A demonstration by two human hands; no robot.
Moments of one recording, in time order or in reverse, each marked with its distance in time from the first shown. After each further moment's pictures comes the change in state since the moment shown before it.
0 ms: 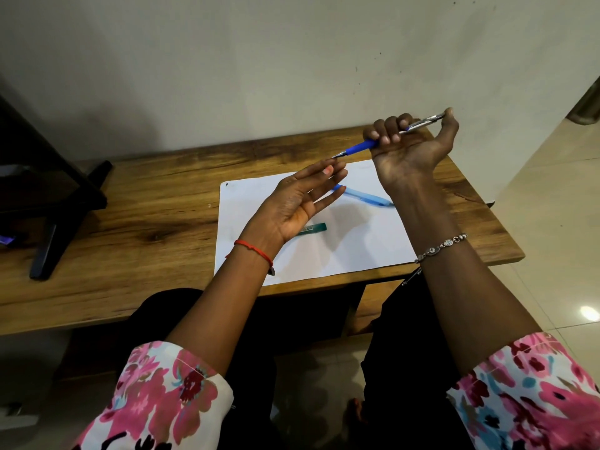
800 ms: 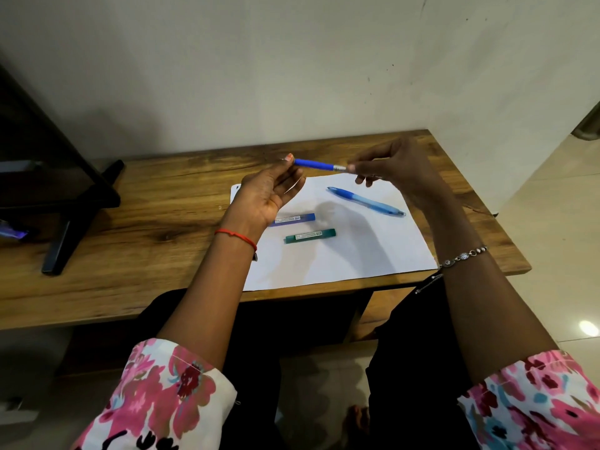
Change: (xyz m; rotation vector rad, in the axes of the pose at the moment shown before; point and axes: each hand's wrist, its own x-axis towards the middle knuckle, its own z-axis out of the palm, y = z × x) left_hand 0.007 0.036 -0.032 -0.055 0.332 0.087; right_hand 0.002 -0.010 -0.010 -1.544 -0.348 0.040
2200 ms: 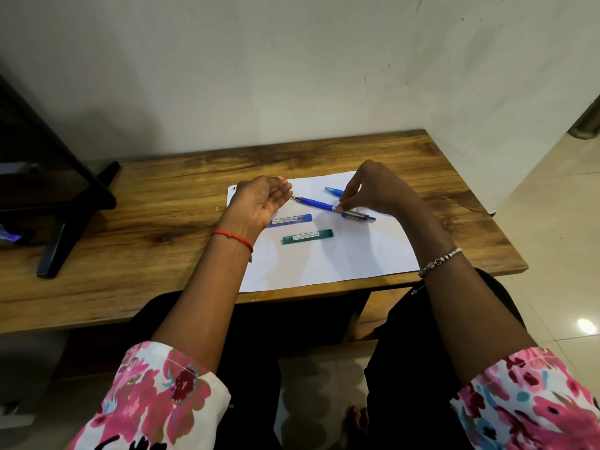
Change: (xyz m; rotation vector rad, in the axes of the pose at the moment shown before) left_hand -0.001 -0.002 0.001 0.192 0.187 -0.048; right_hand 0.001 0.008 0.024 -0.660 -0.178 0.138
